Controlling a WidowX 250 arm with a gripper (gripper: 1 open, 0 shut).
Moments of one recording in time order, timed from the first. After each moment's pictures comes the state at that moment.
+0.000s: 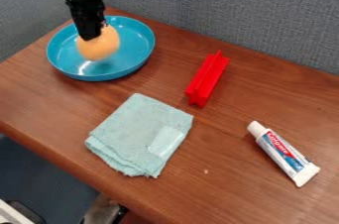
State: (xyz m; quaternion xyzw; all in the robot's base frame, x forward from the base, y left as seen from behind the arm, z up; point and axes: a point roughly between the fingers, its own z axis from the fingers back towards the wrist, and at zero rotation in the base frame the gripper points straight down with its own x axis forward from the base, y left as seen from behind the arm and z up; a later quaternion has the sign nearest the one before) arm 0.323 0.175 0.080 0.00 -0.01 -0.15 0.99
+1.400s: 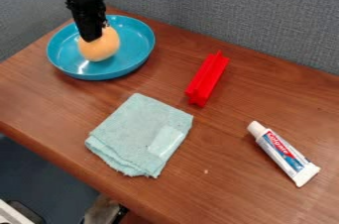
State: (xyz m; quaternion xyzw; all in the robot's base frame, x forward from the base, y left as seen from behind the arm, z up) arm 0.334 0.186 0.068 -0.02 -0.01 -0.12 0.99
